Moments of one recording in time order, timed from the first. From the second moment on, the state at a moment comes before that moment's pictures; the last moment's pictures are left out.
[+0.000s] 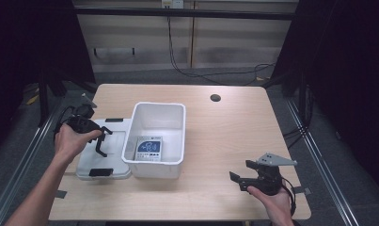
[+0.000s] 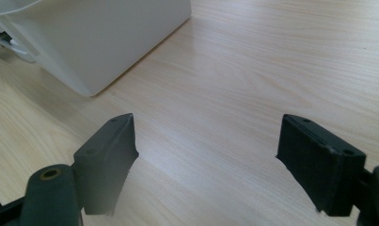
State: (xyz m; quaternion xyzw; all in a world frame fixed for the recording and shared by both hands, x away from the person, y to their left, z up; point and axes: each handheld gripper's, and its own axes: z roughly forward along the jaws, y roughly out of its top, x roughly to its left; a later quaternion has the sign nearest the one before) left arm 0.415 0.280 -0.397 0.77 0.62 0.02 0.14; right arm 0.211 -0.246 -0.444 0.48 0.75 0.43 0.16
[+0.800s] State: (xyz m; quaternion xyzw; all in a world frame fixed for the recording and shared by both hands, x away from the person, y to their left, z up) left arm 0.430 0.269 -0.417 0.77 0.63 0.00 0.09; right arm 0.212 -0.244 -0.446 0.47 0.75 0.43 0.15
